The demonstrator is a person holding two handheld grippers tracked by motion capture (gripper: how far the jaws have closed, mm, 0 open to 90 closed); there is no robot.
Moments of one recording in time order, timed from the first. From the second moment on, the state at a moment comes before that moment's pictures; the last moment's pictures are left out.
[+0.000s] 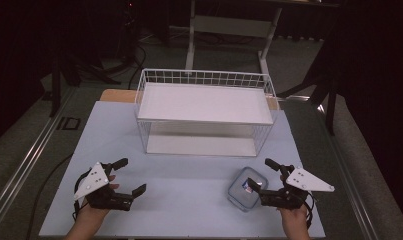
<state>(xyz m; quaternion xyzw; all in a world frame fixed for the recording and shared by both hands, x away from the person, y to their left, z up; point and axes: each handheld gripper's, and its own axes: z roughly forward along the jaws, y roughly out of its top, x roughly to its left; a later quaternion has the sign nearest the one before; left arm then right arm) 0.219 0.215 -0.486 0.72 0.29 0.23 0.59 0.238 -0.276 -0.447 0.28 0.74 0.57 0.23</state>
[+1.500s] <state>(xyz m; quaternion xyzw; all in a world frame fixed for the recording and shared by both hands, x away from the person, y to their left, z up) 0.217 0.207 -0.487 0.72 0.29 0.23 0.59 0.238 -0.311 -0.478 0.39 0.80 0.44 0.14</state>
